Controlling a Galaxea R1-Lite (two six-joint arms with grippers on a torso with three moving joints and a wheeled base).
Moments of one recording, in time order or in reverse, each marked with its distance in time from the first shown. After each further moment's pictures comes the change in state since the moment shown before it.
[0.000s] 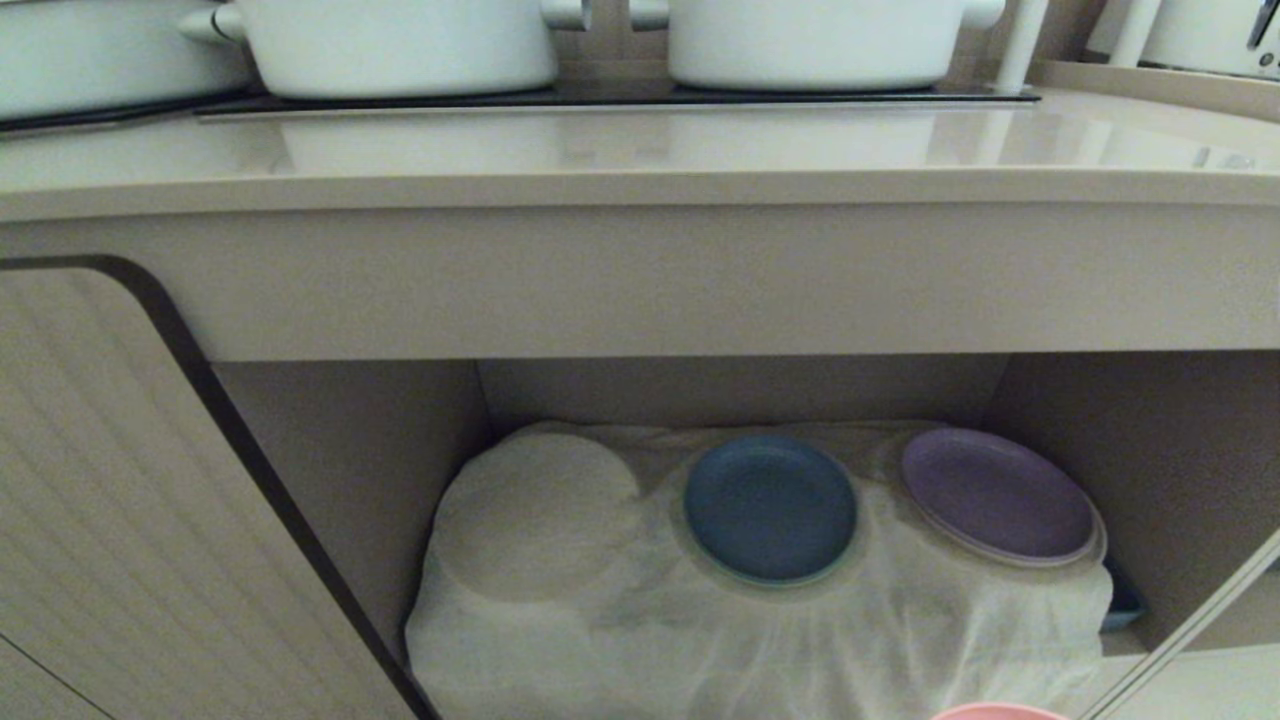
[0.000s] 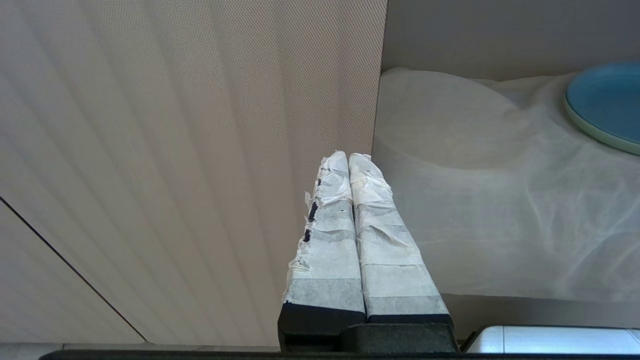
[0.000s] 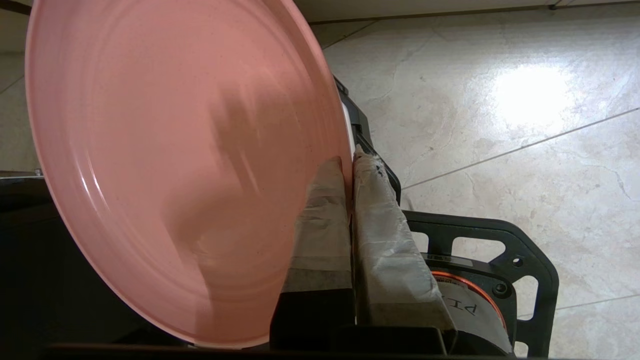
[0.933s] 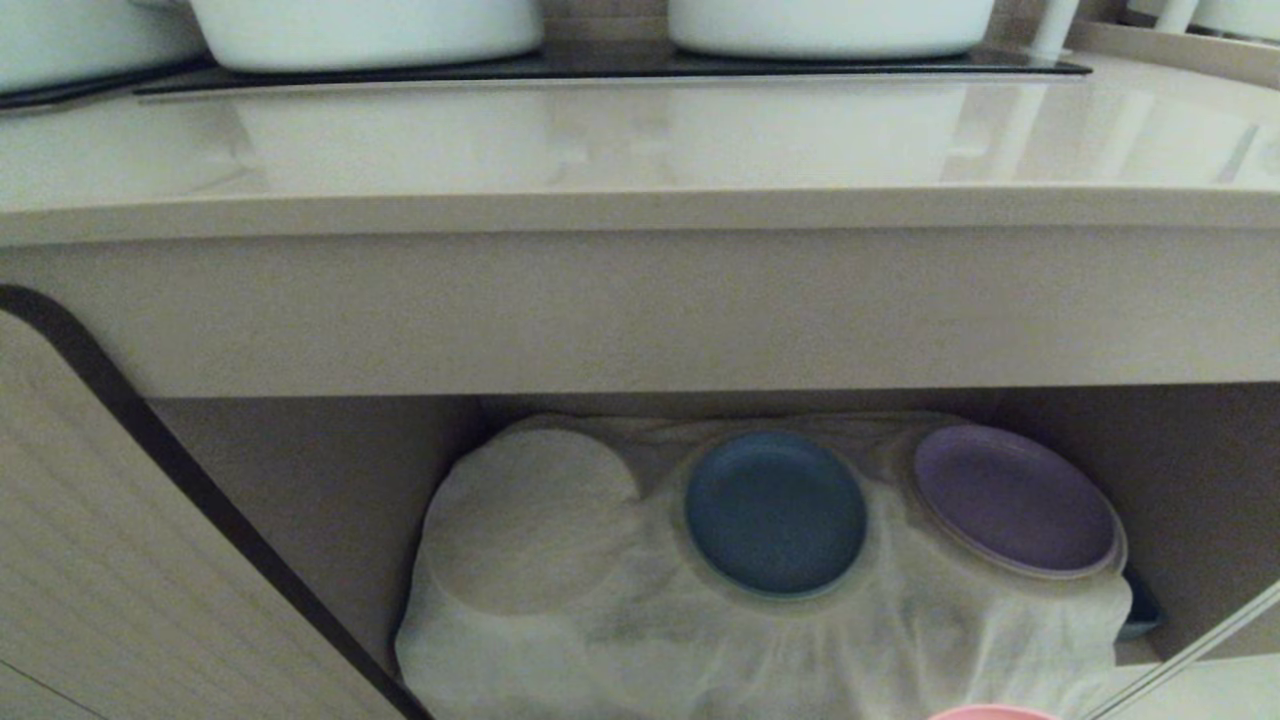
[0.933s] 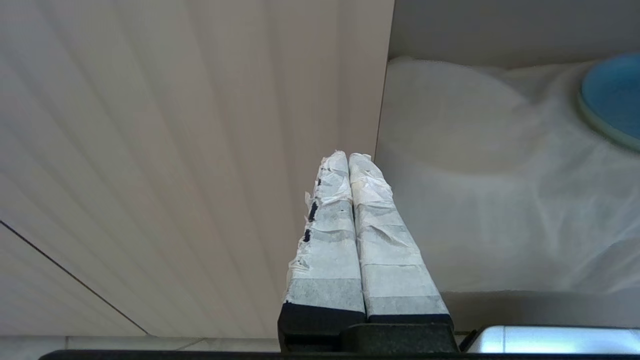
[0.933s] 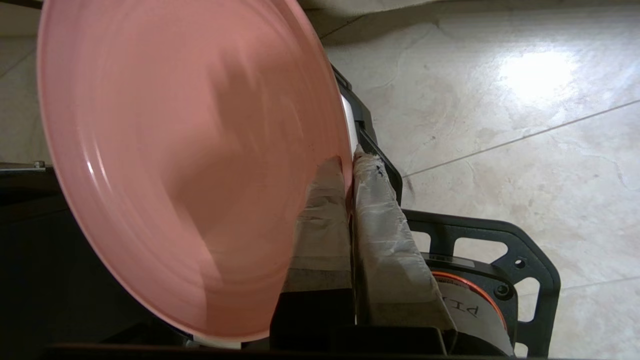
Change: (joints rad) left arm 0.000 0.000 0.000 0.001 0.000 0.000; right arm 0.021 0.001 0.000 -0.003 0.000 0.001
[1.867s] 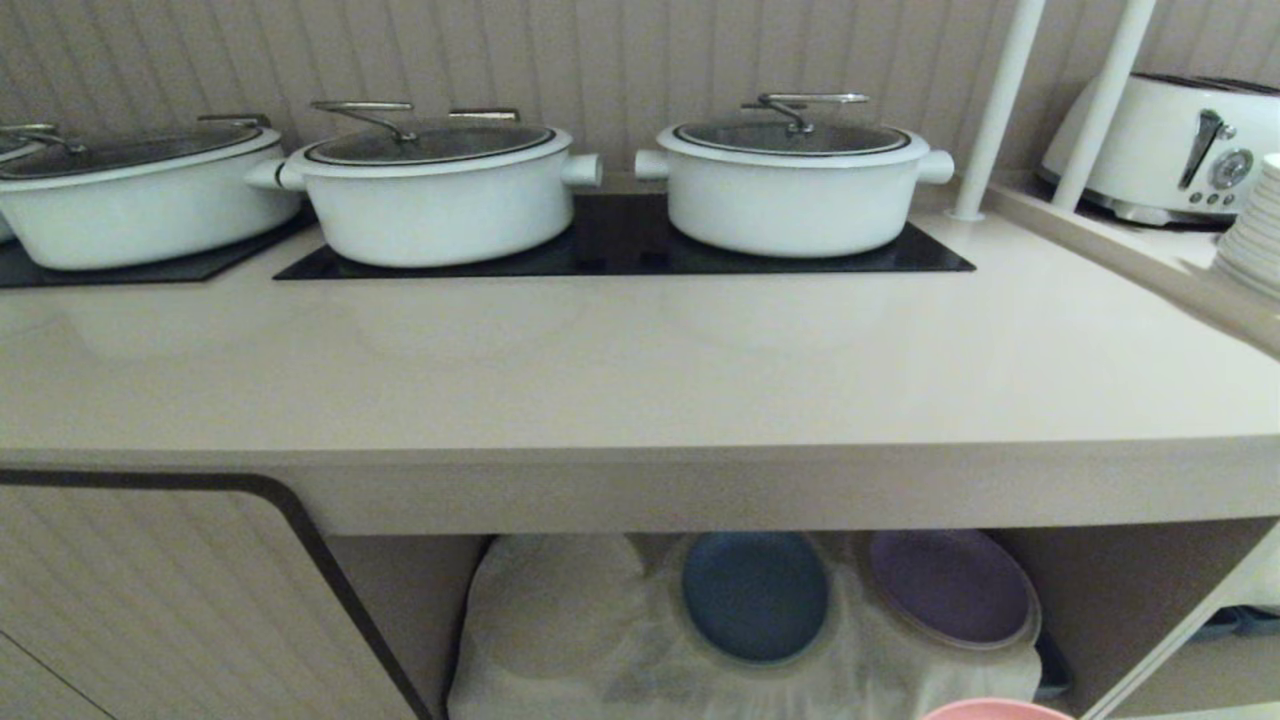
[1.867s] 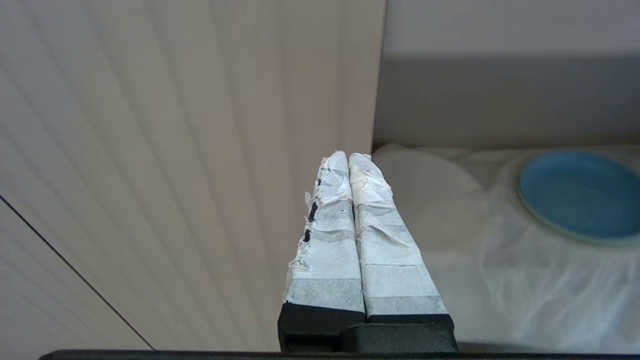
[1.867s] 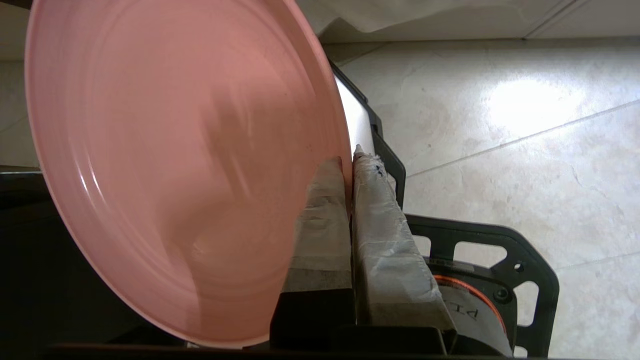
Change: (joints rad) left arm 0.000 0.000 0.000 -0.001 0.000 0.000; right arm 0.000 0.000 -0.010 -0.001 0.000 -0.001
